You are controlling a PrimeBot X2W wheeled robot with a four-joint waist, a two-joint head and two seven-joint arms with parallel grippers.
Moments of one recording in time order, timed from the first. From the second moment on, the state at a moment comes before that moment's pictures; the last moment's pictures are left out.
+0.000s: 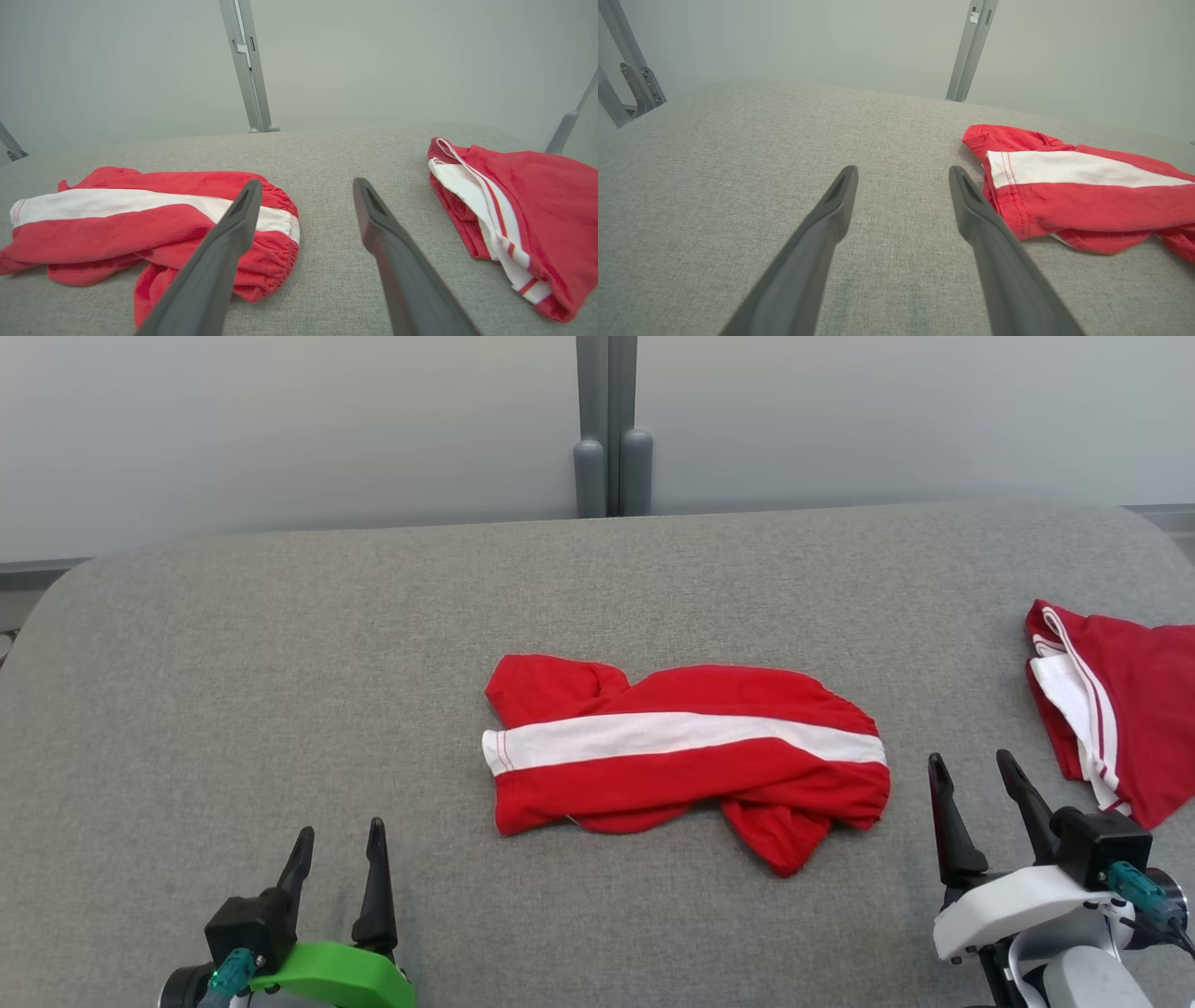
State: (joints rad) left arm -0.05 0.05 -0.09 0.38 -0.27 -0.05 -0.26; right arm -0.08 -0.12 -0.02 0.31 0.20 0.13 -0.26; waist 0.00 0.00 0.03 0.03
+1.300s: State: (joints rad) left arm -0.19 0.05 -0.17 0.45 -0.31 -0.12 -0.26; right arm -0.17 -0.06 0.02 0.38 0.21 0.13 -0.26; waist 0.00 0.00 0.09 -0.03
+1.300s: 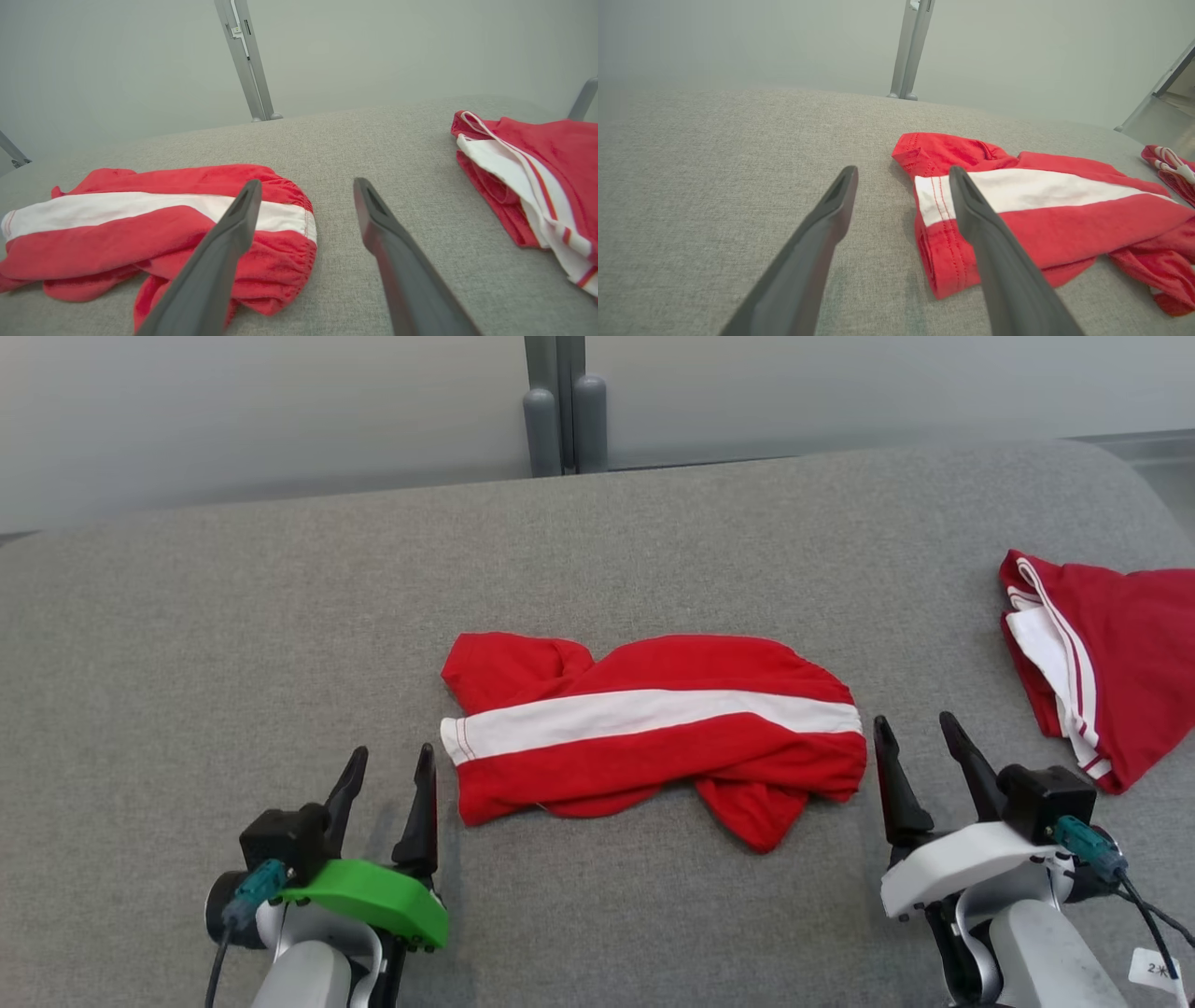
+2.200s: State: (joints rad) left arm -0.33 0.14 -0.38 0.54 -0.72 -0.13 -0.26; right arm -0.25 -0.05 0.04 0.40 0.27 0.13 -0.26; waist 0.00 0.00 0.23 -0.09
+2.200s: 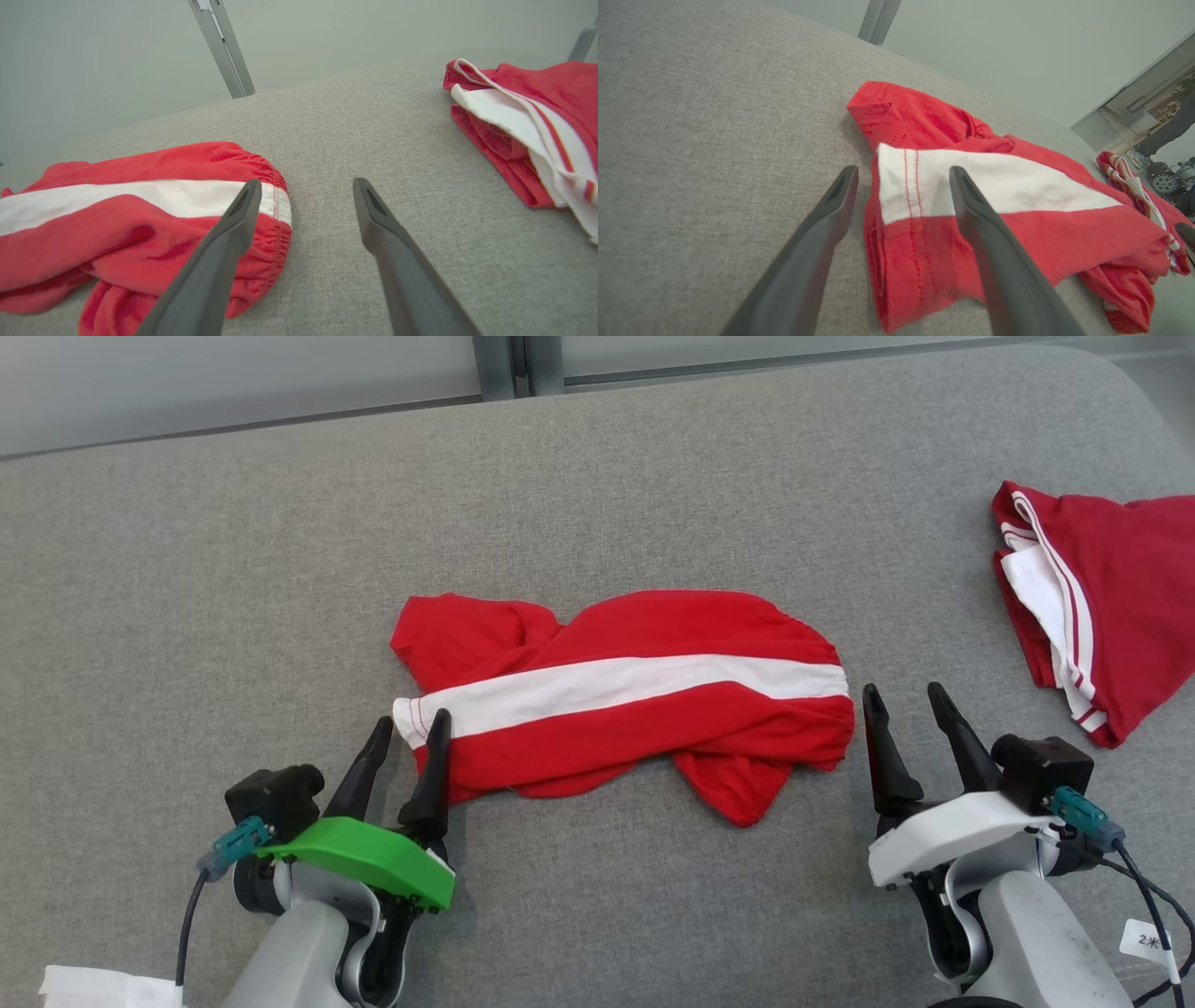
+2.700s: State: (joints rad) left arm -0.34 0.17 -0.37 0.52 -0.66 -0.13 -0.26; right arm -0.27 -0.05 0.09 0.42 0.36 0.13 -0.26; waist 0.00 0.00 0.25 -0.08
